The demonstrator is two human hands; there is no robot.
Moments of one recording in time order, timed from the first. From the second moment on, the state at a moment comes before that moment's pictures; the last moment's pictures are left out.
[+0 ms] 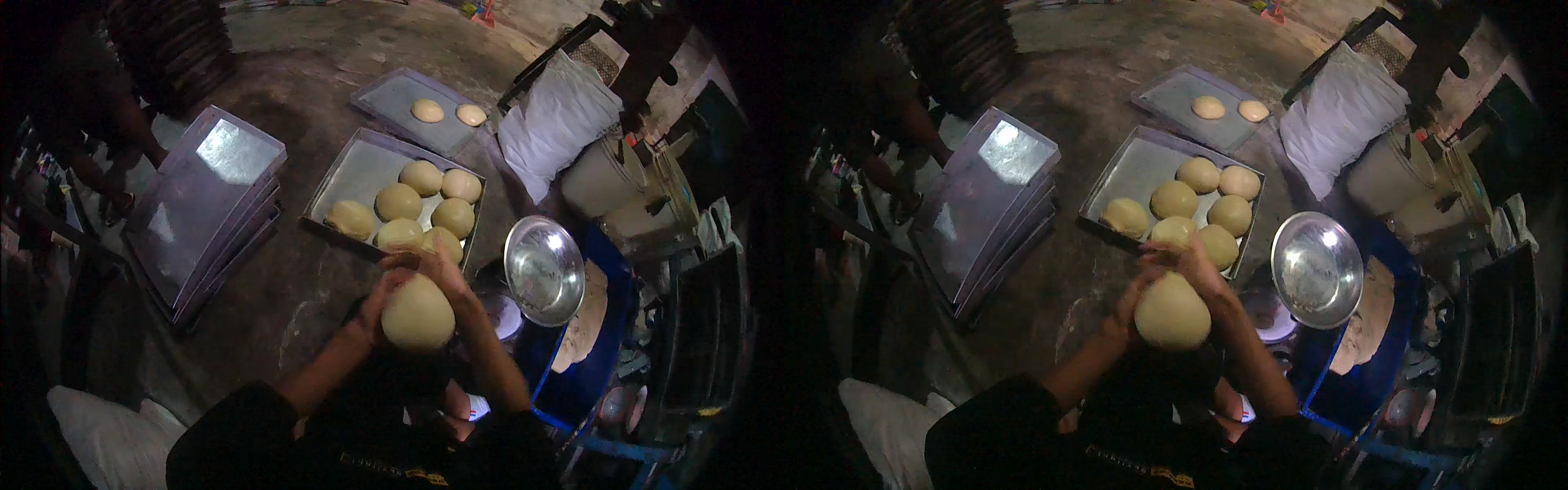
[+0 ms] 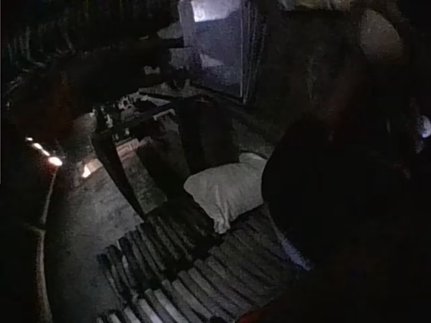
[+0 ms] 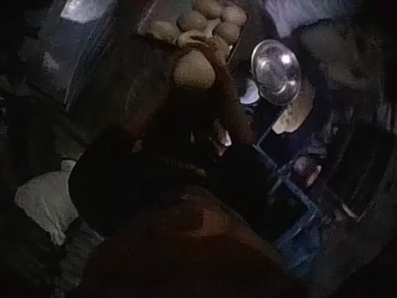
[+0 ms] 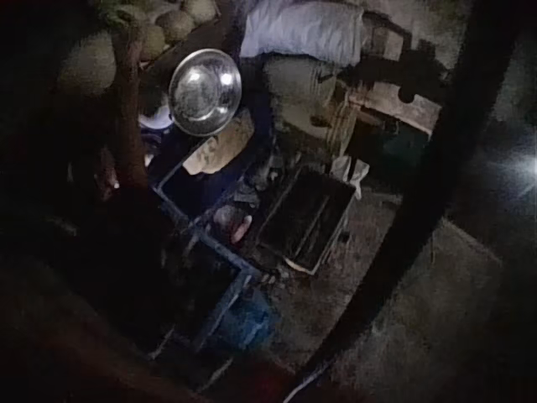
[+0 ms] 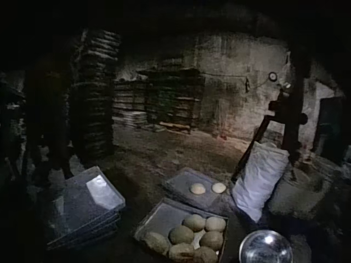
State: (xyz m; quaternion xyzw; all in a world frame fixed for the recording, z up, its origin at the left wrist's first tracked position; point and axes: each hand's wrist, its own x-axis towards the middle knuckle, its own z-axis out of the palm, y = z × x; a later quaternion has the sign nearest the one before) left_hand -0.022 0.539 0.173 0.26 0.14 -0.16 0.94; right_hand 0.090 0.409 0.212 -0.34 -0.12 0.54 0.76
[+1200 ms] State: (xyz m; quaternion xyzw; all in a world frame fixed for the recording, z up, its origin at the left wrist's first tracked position) left_hand 0.253 0.832 -0.182 0.90 0.31 -0.20 0.23; right_hand 0.226 0.573 -0.053 -0.75 -0.02 0.36 0.56
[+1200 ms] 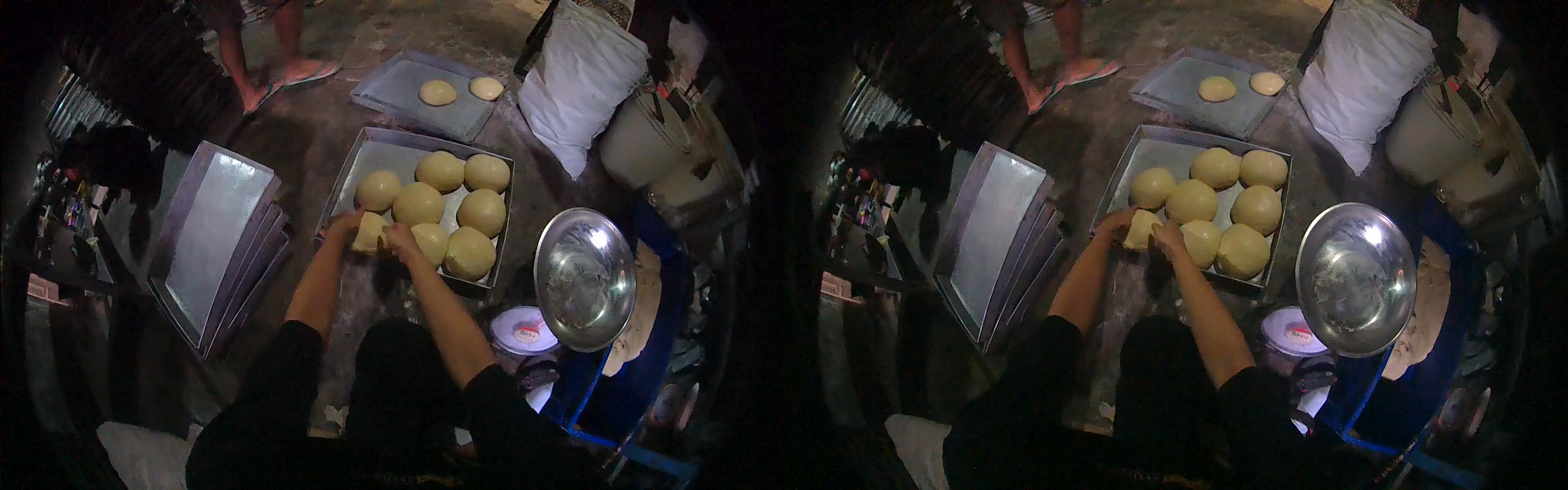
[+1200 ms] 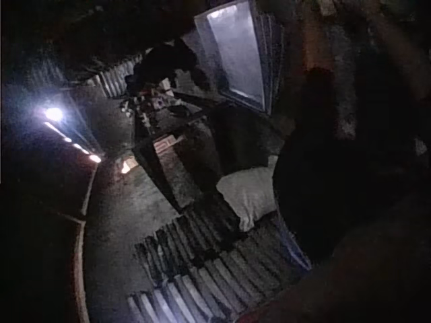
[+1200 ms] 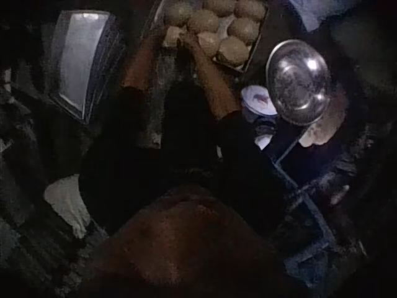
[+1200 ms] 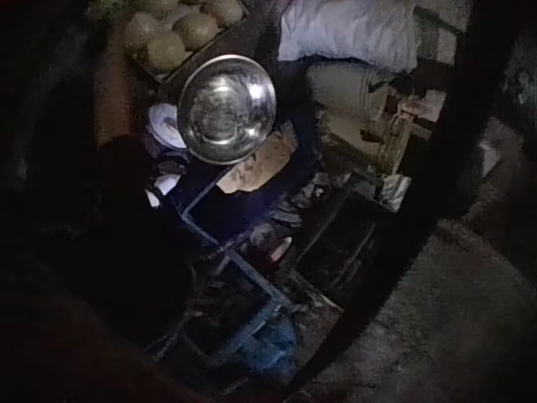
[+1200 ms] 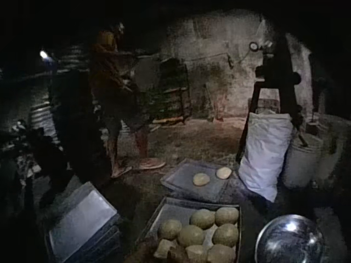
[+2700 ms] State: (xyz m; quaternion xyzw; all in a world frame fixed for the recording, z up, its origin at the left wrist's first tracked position) left_hand 0.149 0.639 0.046 0.73 0.18 0.17 0.64; right_hand -0.111 0.091 0.153 -0.96 -0.02 -0.12 0.24
